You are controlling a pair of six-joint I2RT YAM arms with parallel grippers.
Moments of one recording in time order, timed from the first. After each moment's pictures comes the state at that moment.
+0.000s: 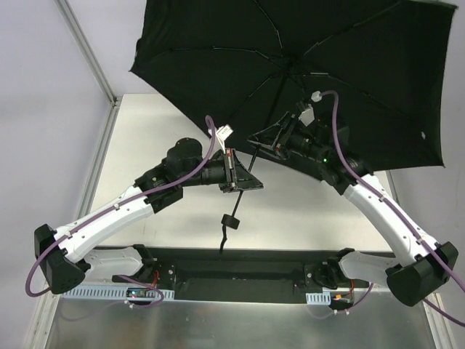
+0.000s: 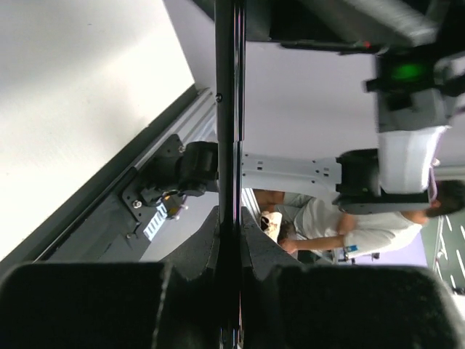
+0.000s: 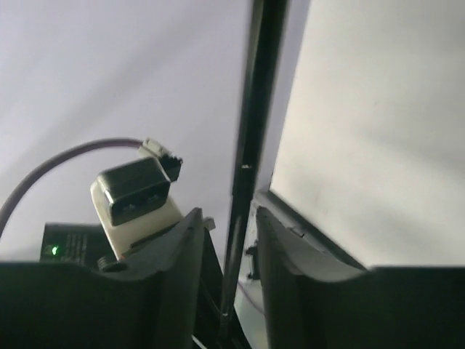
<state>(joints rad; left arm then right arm) -0.85 1.13 1.06 -0.13 0.47 -1.12 0.54 1.19 1.15 -0.13 -0.51 1.18</state>
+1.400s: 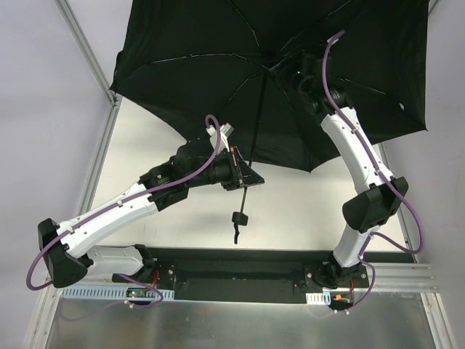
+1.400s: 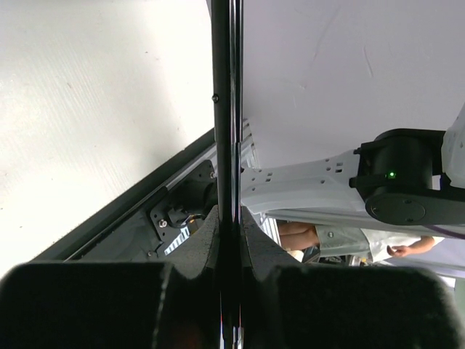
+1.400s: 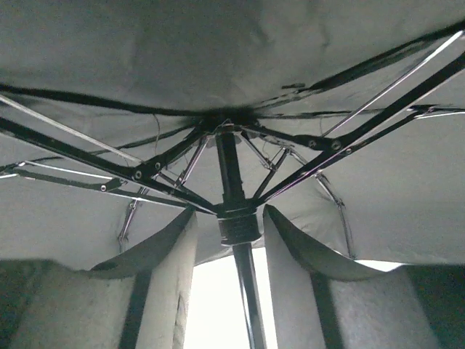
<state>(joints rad) -0.93 1.18 1.14 -0.29 0.25 -1.10 0.41 1.78 1.99 -0.47 0.06 1.13</state>
